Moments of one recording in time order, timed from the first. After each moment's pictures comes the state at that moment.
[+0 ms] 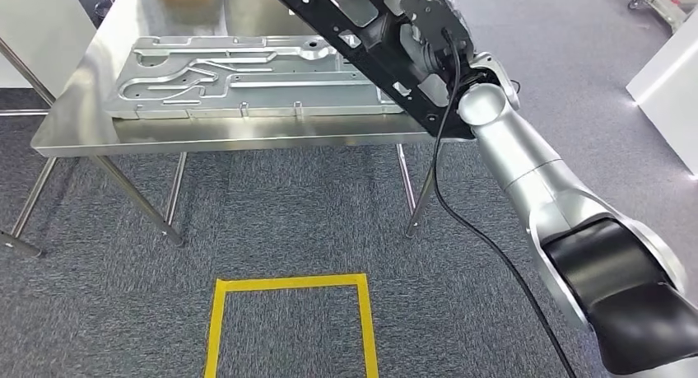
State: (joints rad) left arm -0.05 -0.18 1.30 -0.20 -1.02 0.10 -0.32; right arm -1.19 -0.18 0.62 -0.73 0.09 -0.17 -0.12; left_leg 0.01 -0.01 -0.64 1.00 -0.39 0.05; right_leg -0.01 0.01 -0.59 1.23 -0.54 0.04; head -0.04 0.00
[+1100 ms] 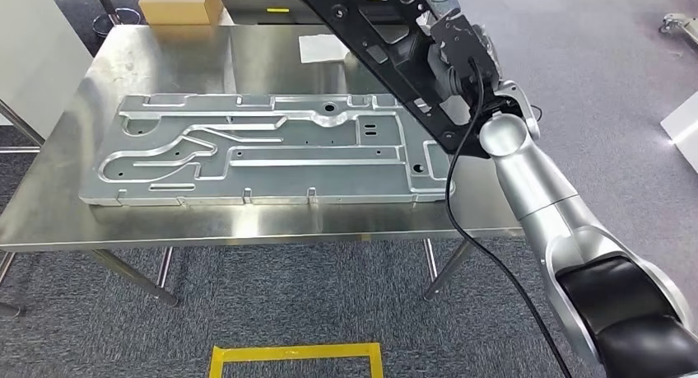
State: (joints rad) left arm -0.04 -0.18 1.29 -0.20 -1.07 0.08 -0.30; right arm -1.01 -0.25 0.48 -0.94 0.21 -0.19 -0.06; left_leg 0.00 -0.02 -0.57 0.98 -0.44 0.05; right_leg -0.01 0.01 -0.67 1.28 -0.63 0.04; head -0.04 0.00
